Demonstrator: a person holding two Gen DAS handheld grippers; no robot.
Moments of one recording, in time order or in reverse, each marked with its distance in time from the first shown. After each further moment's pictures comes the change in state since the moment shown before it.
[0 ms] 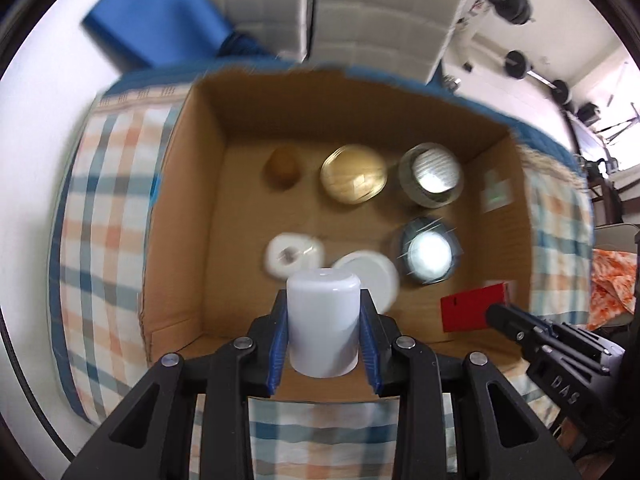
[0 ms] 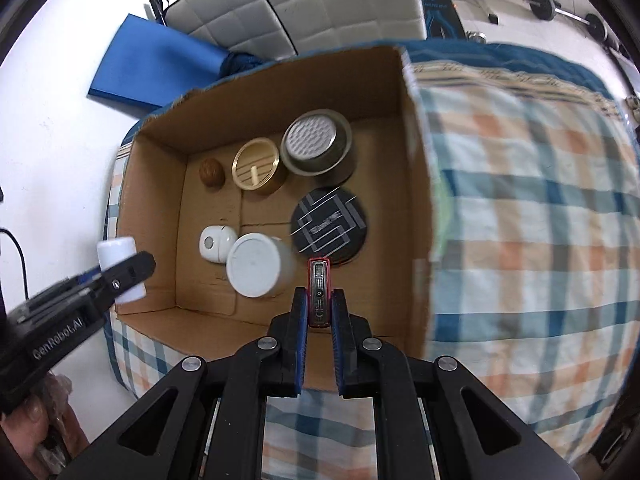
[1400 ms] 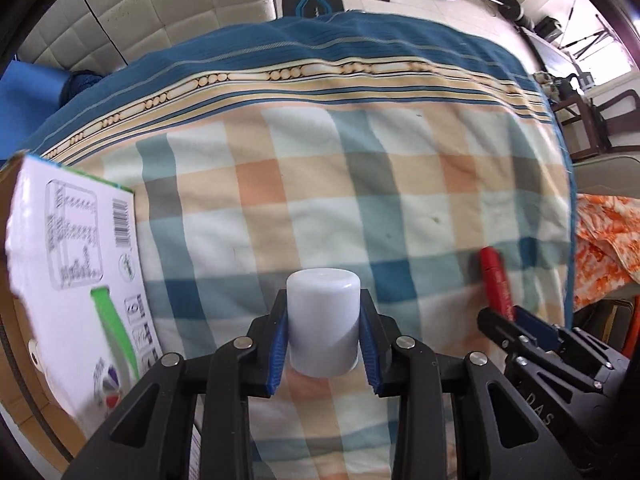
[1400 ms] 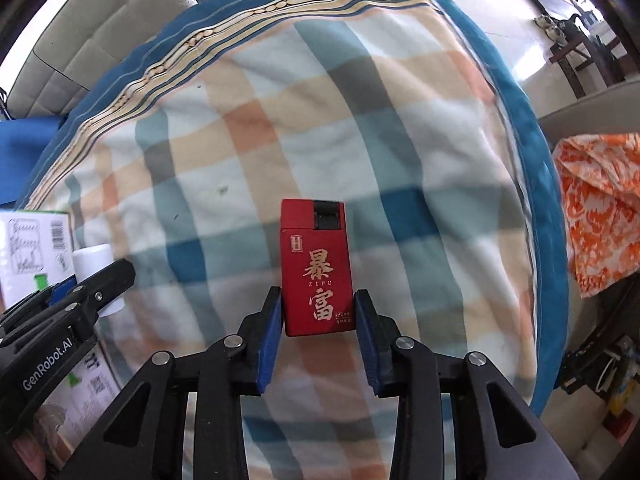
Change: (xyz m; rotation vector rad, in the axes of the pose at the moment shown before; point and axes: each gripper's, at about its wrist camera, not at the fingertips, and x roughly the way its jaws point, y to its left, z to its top) left arm 0.101 -0.335 0.043 0.251 0.119 -0.052; right arm -0.007 -0.335 0.070 0.286 0.068 -0.221
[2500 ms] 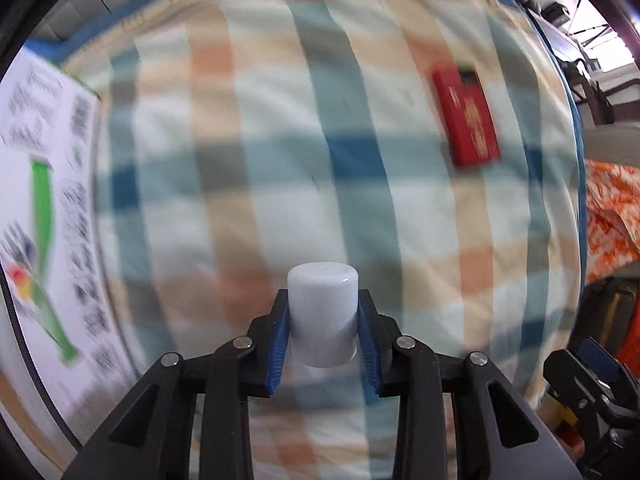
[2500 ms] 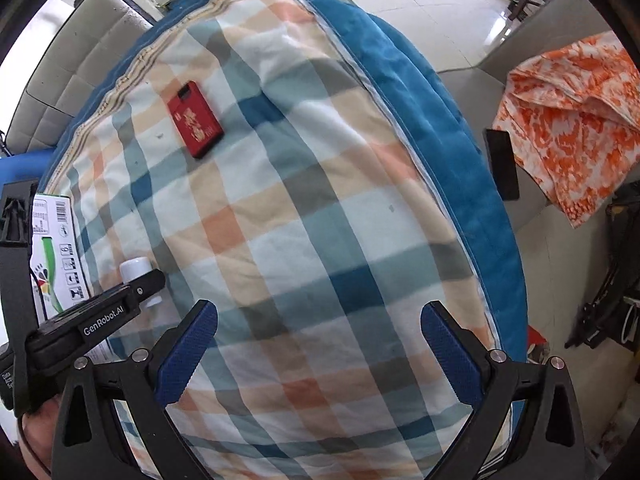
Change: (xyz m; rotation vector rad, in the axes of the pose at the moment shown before) left arm 0.042 -0.022 -0.041 -0.025 0.082 0.027; right arm -0.037 -0.087 -0.083 0.132 -0.023 0.049
